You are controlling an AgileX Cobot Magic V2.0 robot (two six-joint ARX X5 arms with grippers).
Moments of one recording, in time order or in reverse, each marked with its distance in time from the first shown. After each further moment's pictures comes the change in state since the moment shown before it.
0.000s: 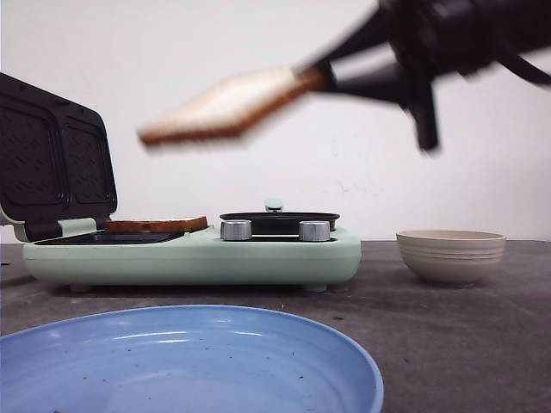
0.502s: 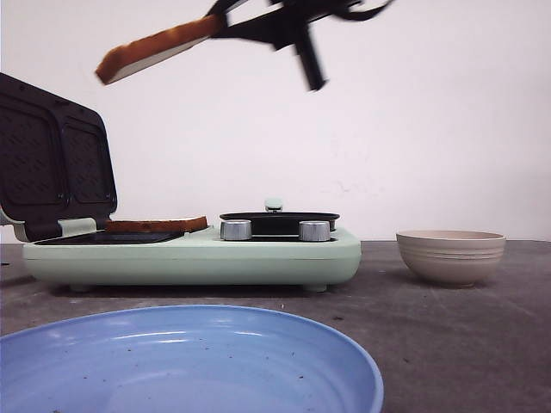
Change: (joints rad) left arm -0.015 -0.003 0.000 0.004 0.000 -0.025; right arm 0.235 0.309 0.445 0.005 0.500 0.177
